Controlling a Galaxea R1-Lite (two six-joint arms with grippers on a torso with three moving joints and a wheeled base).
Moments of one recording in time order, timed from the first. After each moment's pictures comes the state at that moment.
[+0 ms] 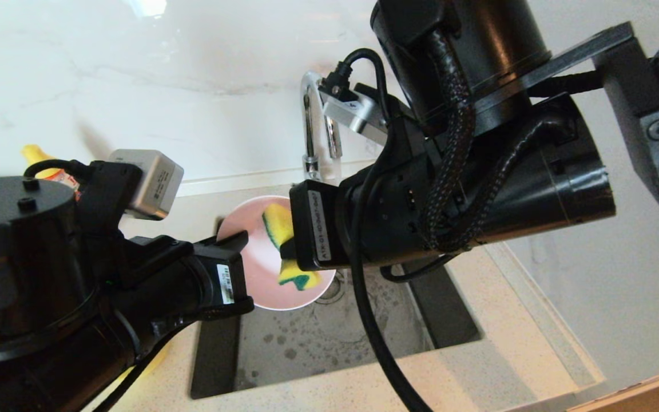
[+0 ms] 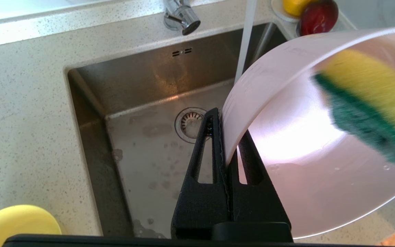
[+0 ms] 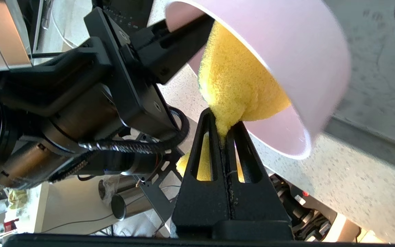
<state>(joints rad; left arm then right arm) -0.84 1.36 -0.71 -0.48 0.55 -0.12 1.02 1.85 -1.93 0.58 0.08 0.57</state>
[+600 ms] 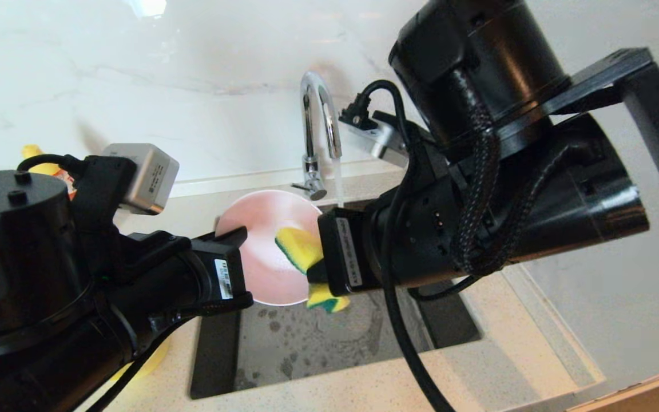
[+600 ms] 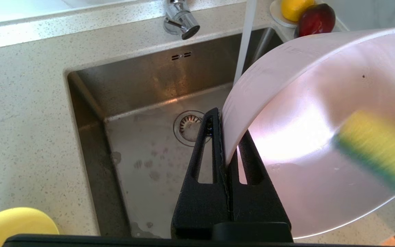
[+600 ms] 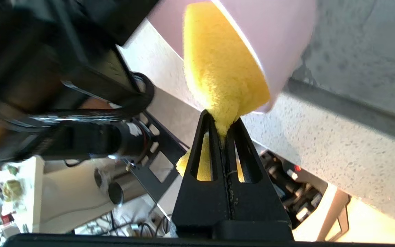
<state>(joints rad) -0.84 1.35 -0.72 -0.48 0.55 -0.12 1.01 1.82 -1.85 0.64 0.08 0.57</state>
